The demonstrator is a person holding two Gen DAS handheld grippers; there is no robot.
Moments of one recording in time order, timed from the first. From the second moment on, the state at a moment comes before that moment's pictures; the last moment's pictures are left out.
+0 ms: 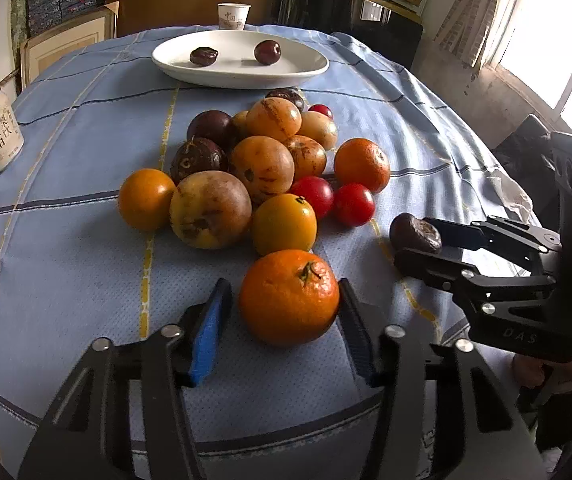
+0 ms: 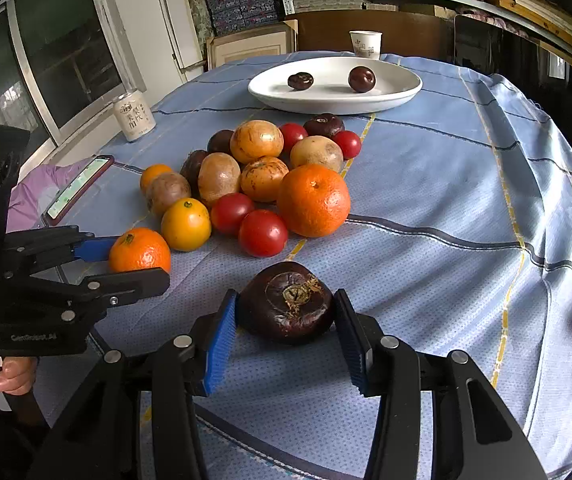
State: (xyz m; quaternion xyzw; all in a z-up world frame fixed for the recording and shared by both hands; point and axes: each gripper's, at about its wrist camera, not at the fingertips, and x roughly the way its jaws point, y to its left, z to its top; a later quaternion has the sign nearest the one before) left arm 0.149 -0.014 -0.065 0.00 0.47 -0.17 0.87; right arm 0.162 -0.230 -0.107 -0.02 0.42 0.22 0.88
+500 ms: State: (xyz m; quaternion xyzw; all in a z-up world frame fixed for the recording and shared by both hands) left arm 0.153 0.006 -0.020 -0.03 0.45 -0.22 0.86; right arm 0.168 -0.236 -0.062 -0.03 0.40 0.24 0.89
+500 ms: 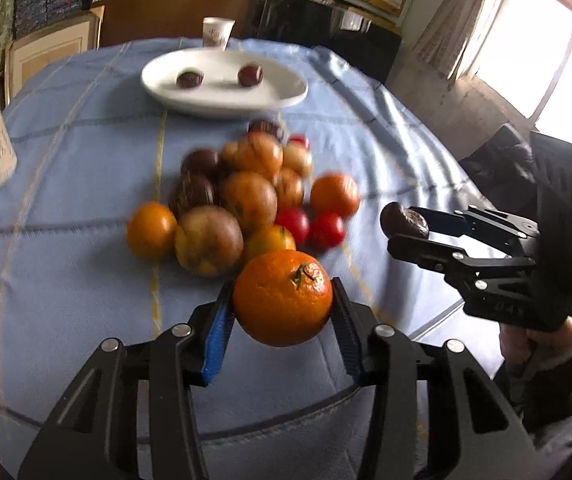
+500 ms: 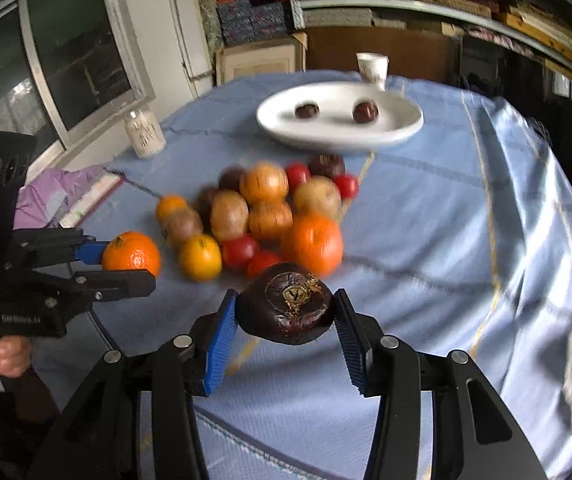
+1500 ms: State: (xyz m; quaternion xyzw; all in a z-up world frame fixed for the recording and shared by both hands) left arm 0.438 -0.012 -0.037 0.01 0.49 -0.14 0.86; right arm 0.435 -0.214 -0.064 0.01 0.41 0.18 0.90
